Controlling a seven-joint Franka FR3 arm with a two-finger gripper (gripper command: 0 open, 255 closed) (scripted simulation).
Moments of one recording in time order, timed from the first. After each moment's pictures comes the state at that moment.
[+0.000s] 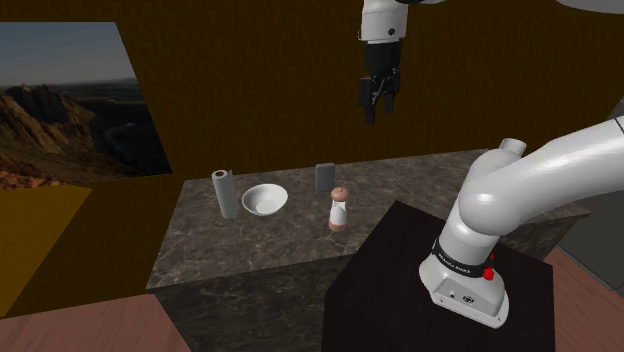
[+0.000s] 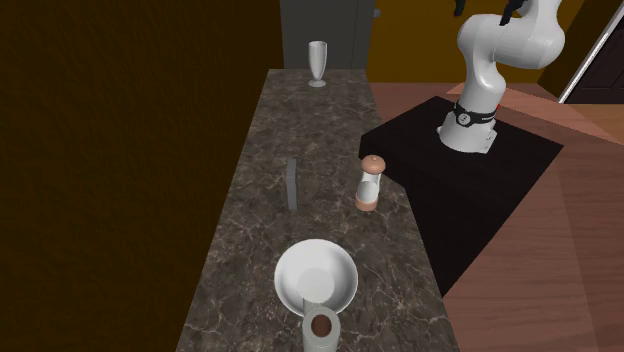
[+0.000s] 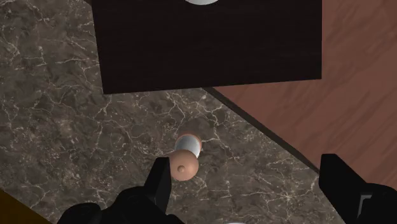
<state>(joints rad) 0.01 -0.78 0.03 -2.34 0.03 1.43 0.06</state>
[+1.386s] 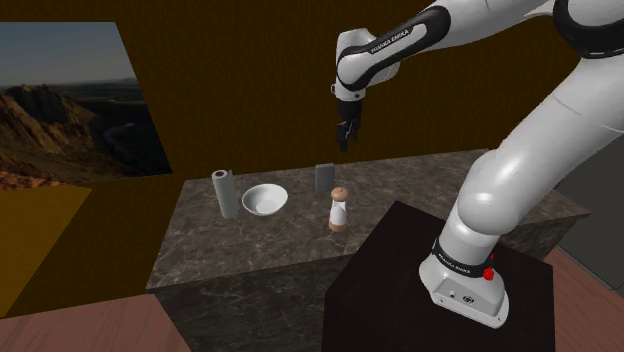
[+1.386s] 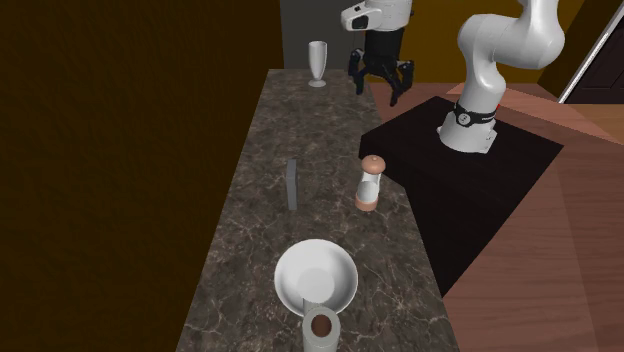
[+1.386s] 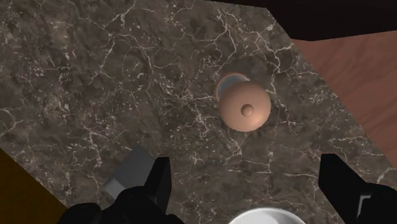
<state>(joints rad) -0.01 -0.31 -0.21 -2.43 -0.09 2.06 -0.33</state>
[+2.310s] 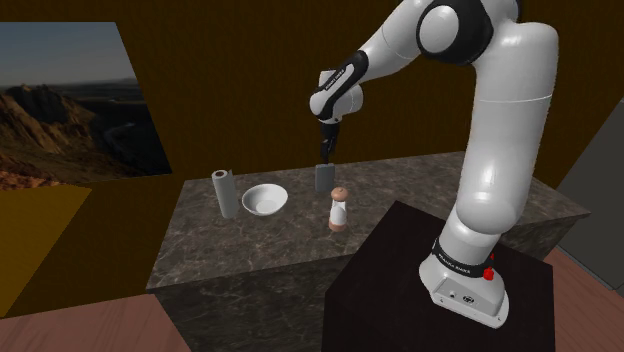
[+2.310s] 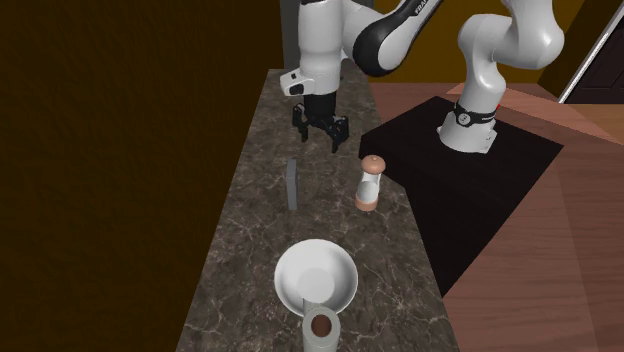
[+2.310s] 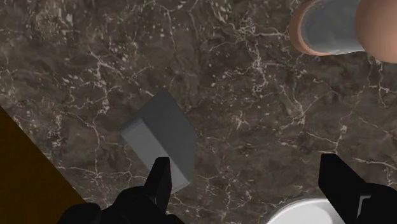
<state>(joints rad) -0.04 0.23 -0.26 -2.16 0.08 2.36 -0.67</state>
